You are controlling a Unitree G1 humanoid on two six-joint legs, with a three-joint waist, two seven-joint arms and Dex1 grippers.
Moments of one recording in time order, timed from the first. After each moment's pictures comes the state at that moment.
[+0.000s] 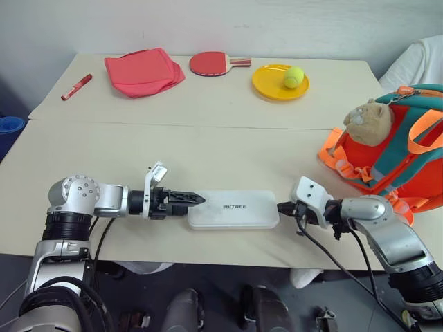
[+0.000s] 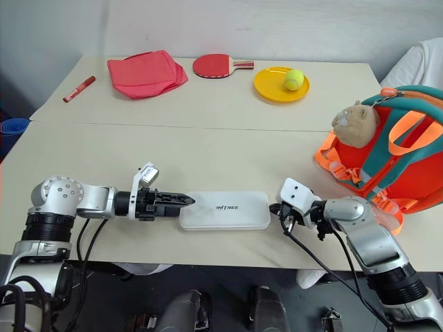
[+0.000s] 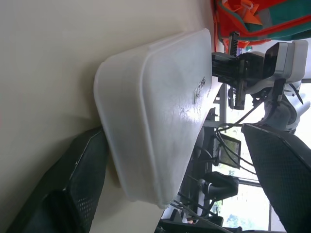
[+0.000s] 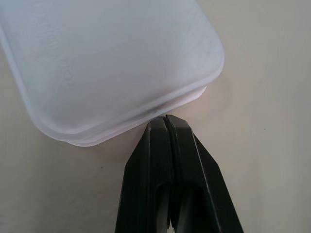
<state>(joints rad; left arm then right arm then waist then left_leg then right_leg) -0.68 0.62 0.06 0.37 -1.16 1.59 -0.45 -0.30 -0.76 0.16 -0.23 0.16 0.53 0.93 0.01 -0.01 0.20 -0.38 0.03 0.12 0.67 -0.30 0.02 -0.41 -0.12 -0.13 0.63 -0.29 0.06</state>
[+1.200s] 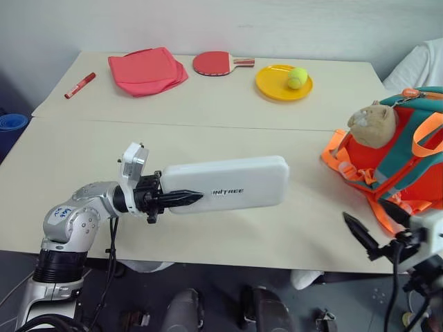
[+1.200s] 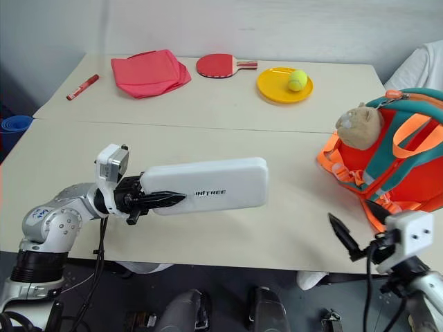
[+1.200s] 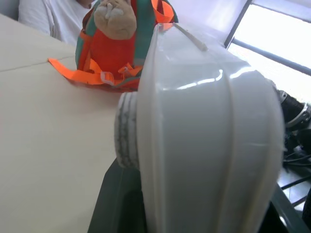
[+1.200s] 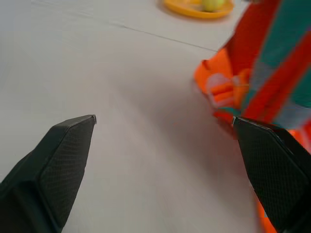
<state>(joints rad) -0.40 0.67 0.04 -0.10 -0.75 0.56 -1.23 0.36 -0.44 -0.69 -0.54 0.54 0.33 0.63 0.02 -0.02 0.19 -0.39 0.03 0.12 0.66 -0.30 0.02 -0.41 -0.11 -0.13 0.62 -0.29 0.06</state>
